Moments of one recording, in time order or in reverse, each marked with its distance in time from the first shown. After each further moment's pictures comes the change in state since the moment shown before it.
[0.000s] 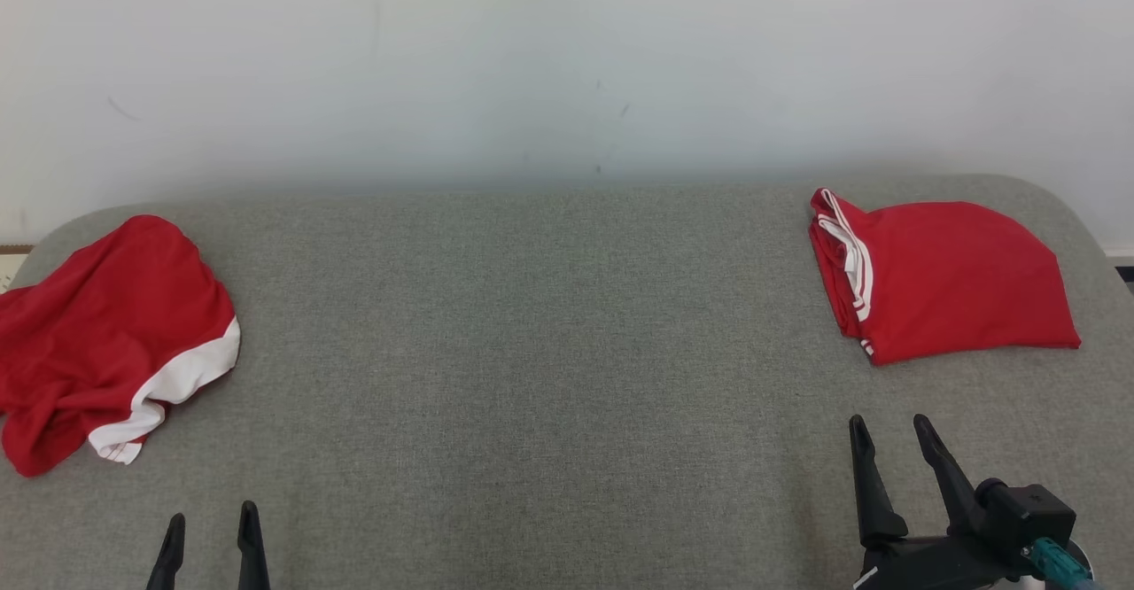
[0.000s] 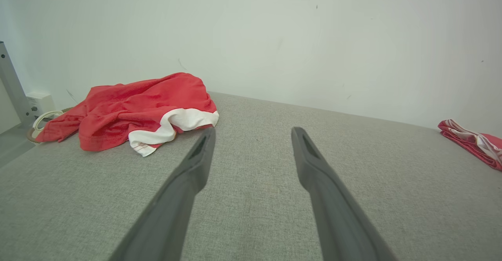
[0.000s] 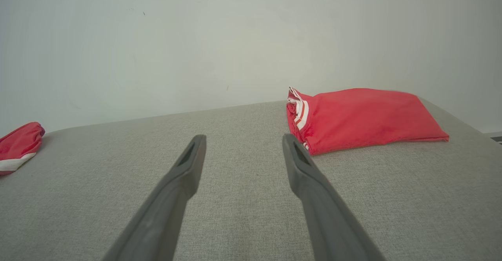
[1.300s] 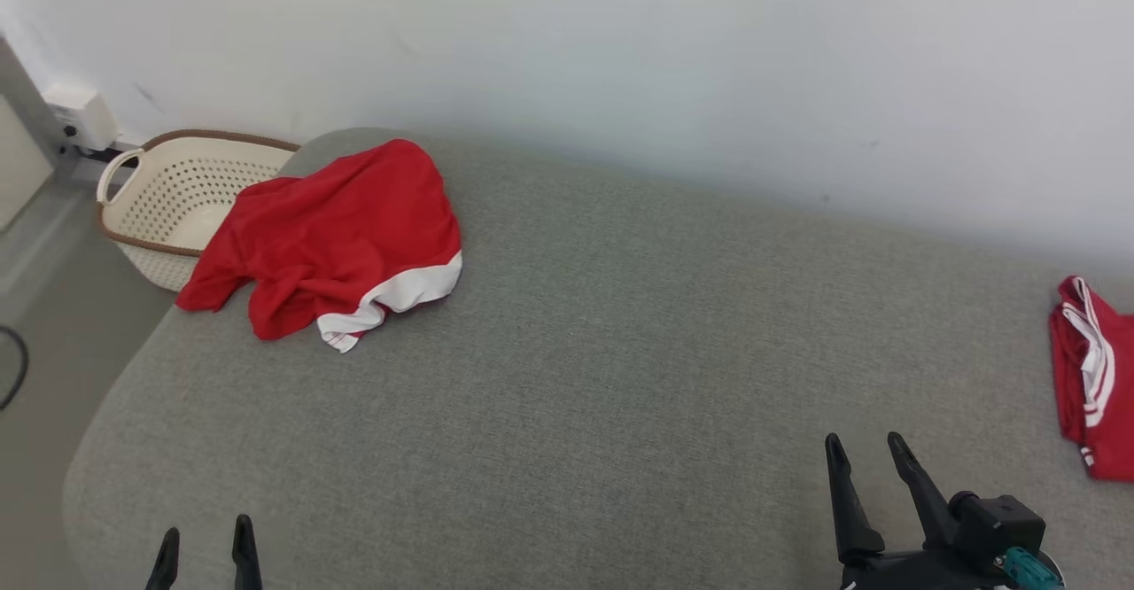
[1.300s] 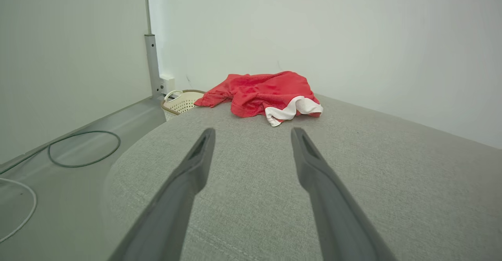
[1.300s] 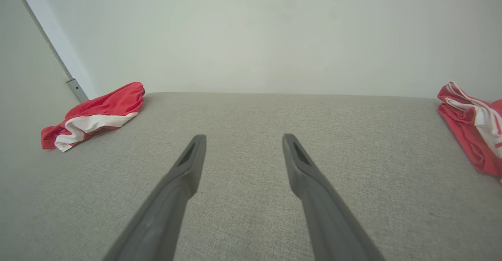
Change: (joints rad) left arm 0.014 0.000 0.014 0.011 0.009 -0.001 0.000; right arm 0.000 0.008 0.033 0.050 0.010 0.000 -0.012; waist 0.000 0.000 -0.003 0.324
